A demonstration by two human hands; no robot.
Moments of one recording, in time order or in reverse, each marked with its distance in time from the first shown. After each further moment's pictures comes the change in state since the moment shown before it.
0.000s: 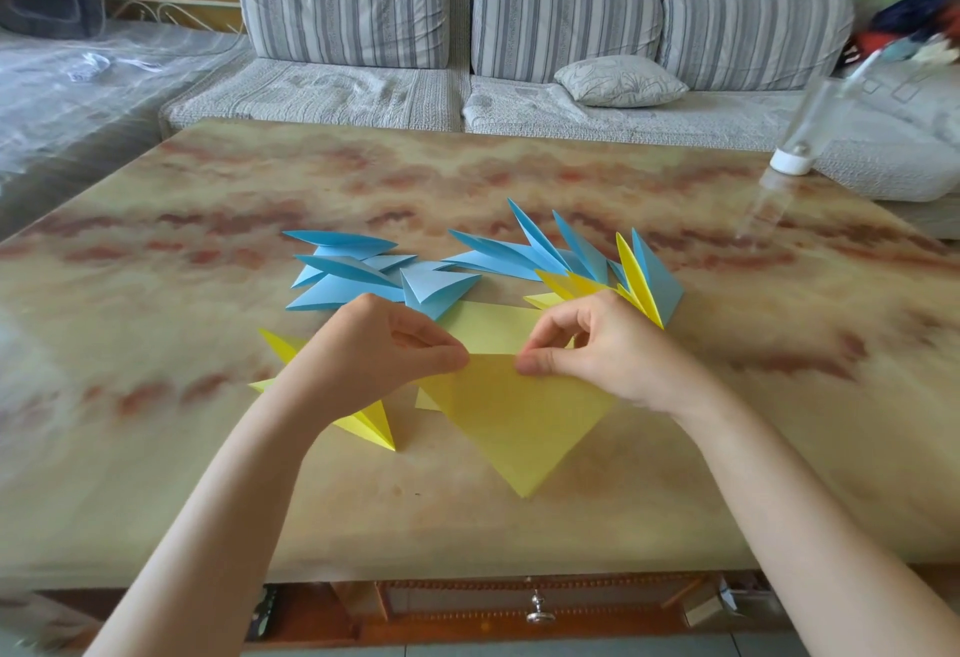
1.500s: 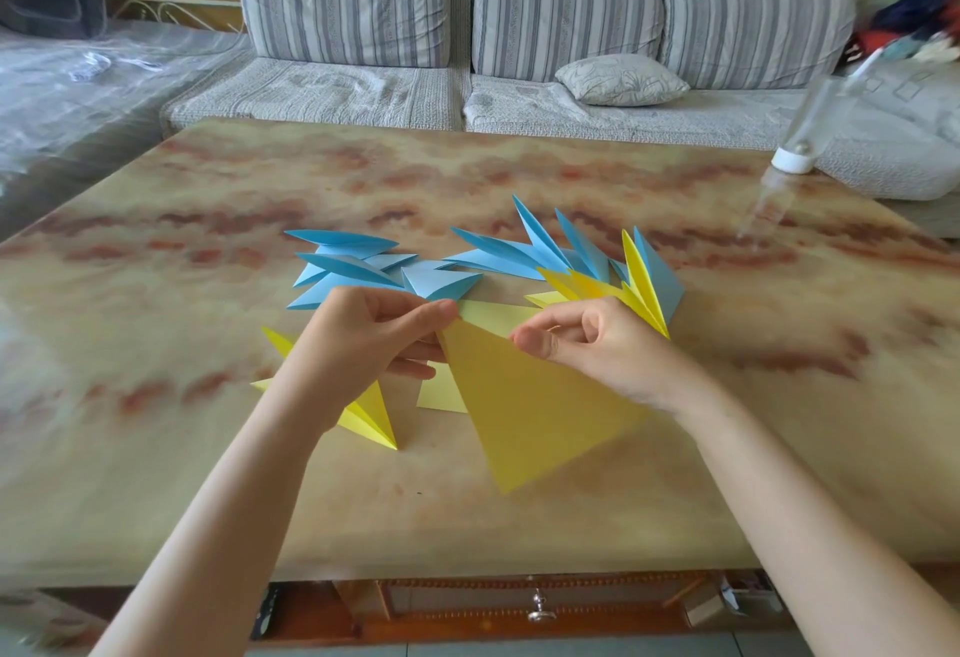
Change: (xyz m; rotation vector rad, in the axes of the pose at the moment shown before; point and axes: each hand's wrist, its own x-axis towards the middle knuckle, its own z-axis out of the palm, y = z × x) left_hand 0.000 0.000 0.003 -0.453 0.075 -0.037; right_hand -0.001 0.007 0.004 0.098 0.000 0.121
